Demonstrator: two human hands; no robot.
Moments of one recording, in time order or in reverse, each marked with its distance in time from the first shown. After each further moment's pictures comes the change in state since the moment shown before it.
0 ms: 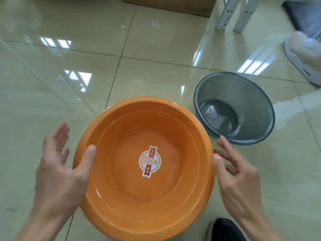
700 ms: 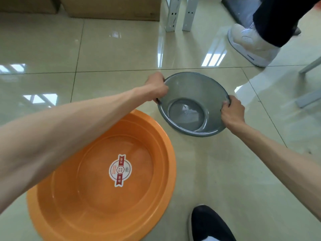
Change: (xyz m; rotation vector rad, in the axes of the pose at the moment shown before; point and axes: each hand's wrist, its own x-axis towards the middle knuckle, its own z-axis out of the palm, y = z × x) left_hand 0.098 0.148 0.289 0.373 -0.780 0.175; right_hand 0.182 0.097 -0.081 -0.293 0.230 0.359
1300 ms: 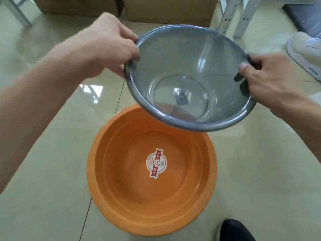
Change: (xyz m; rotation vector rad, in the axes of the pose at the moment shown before) left_hand -0.176 -0.023 -0.181 -0.009 0.400 0.050; right_hand -0.076 -0.160 -0.031 0.056 -0.162 -0.599
